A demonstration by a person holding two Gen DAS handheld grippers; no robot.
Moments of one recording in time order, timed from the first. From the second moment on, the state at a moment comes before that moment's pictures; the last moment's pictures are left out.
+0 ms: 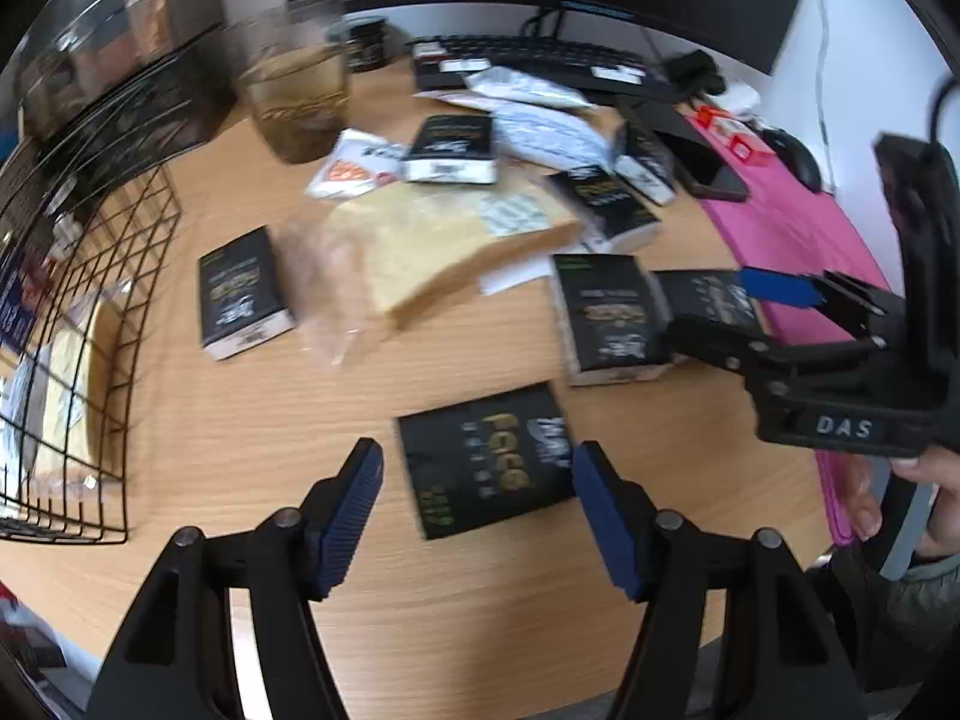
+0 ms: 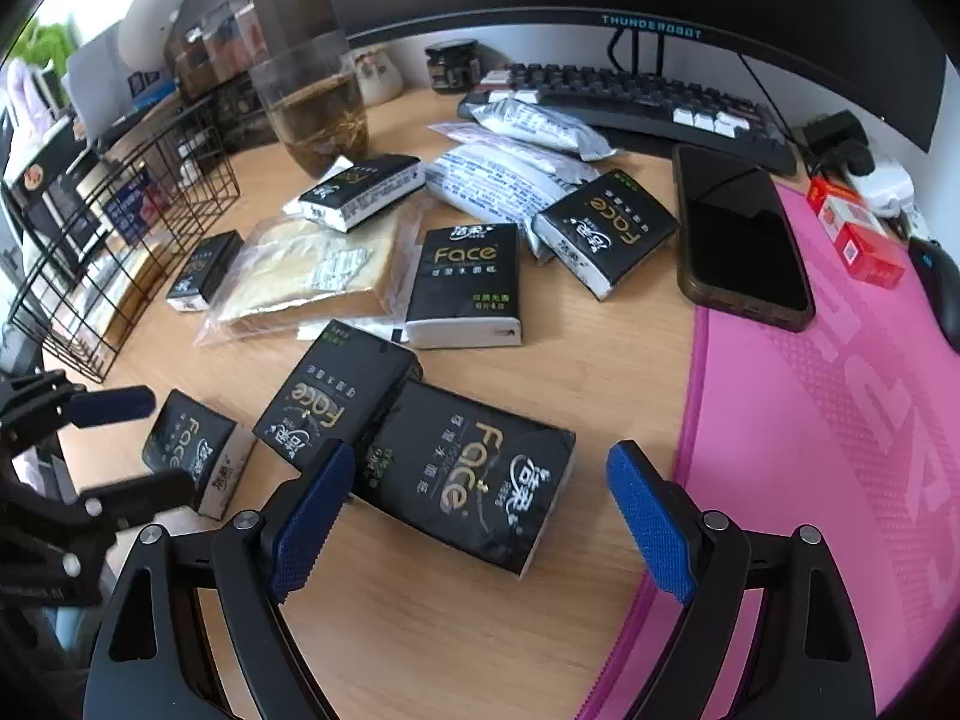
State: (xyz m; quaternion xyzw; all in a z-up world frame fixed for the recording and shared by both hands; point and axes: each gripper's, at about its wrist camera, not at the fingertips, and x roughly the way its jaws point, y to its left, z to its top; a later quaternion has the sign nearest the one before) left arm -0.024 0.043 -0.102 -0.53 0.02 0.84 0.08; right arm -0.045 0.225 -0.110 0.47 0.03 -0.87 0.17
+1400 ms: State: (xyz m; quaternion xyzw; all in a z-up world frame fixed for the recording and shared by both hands) left arm -0.021 -0.017 -0.010 -0.42 -0.03 0.91 0.05; right arm -0.037 0.175 -0.032 0.39 0.08 -0.89 0.22
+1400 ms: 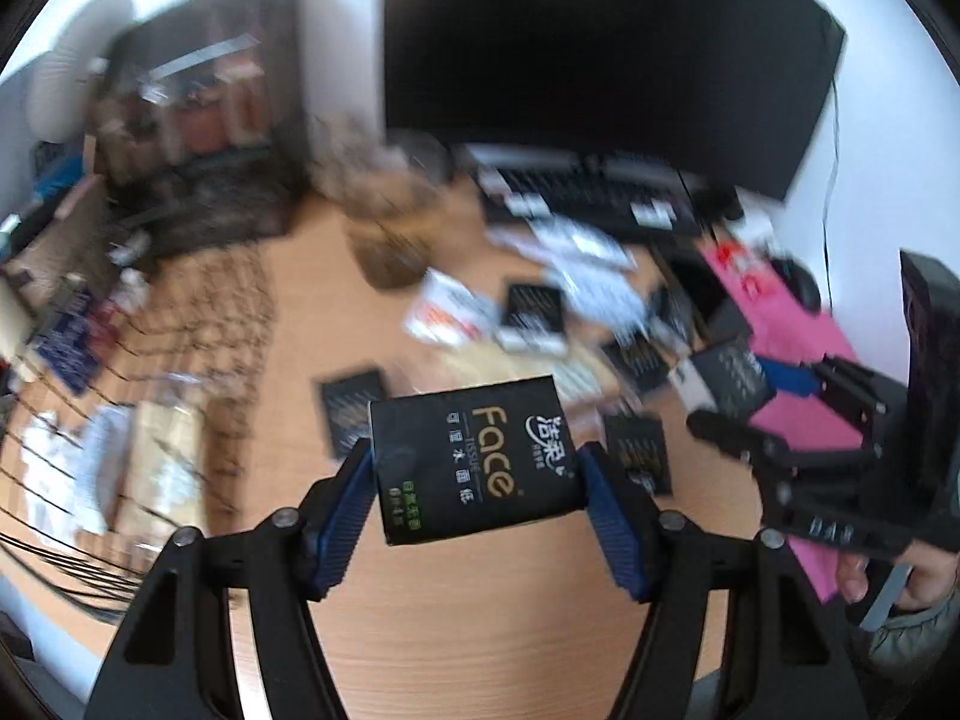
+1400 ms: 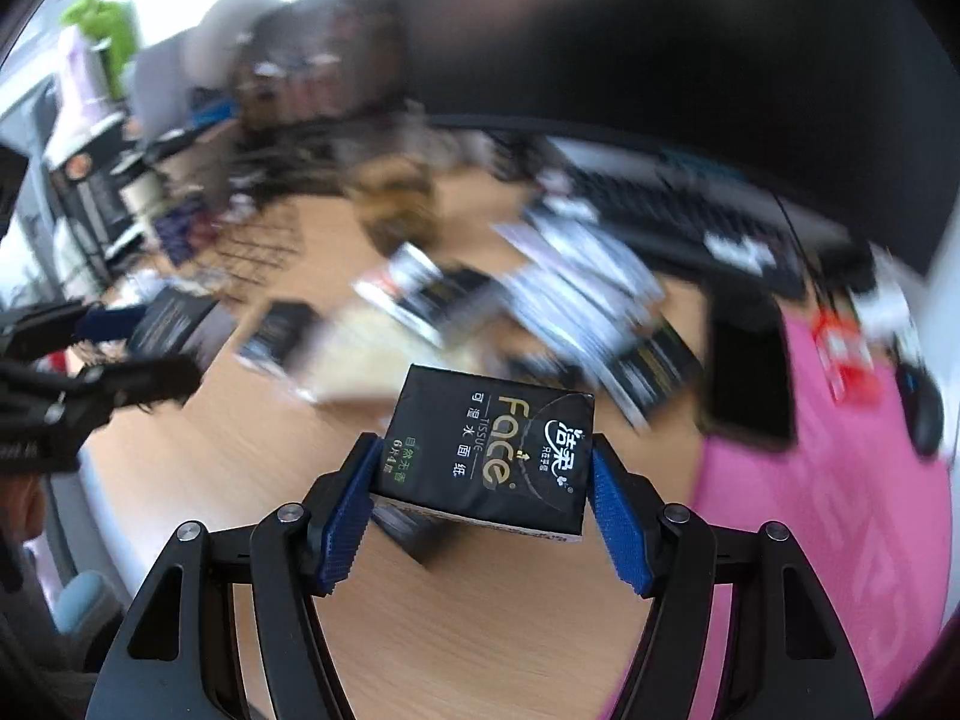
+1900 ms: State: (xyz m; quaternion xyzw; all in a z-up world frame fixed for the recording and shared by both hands) left arm -0.019 -0.227 0.003 -0.39 -0.14 0.90 -0.14; right arm -0.073 -0.080 0.012 0.36 0.14 -0.83 0.41
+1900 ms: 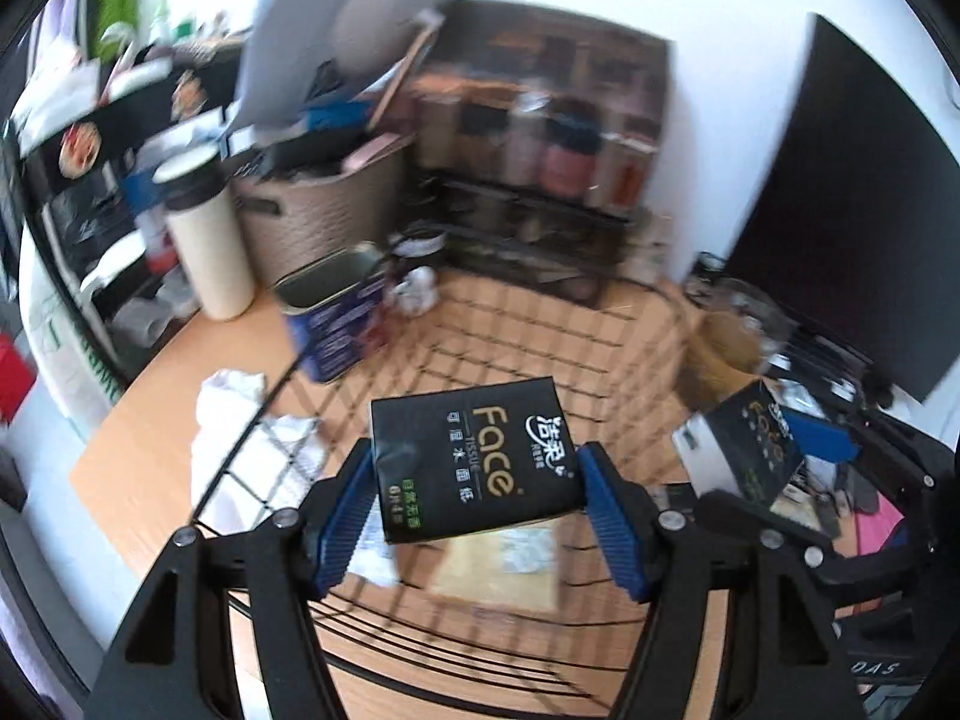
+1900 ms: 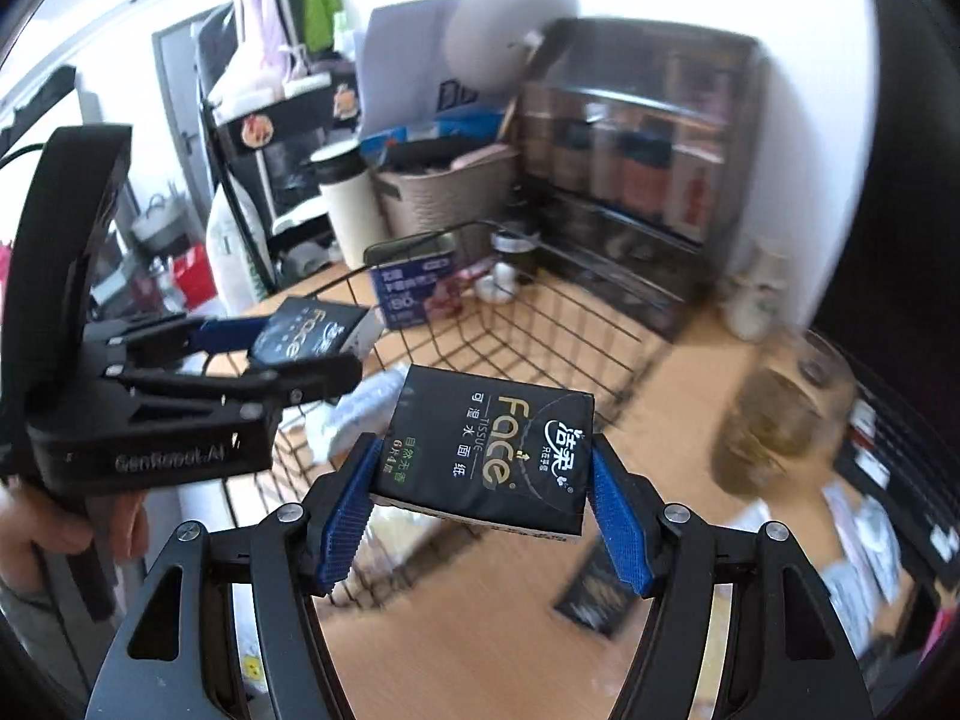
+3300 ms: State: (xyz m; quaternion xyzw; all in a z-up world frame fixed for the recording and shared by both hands) left arm -0.085 -0.019 -0.085 -0.50 -0.03 0.87 -0.01; right arm -0.045 0.171 -0.089 0.44 0.06 -0.86 0.23
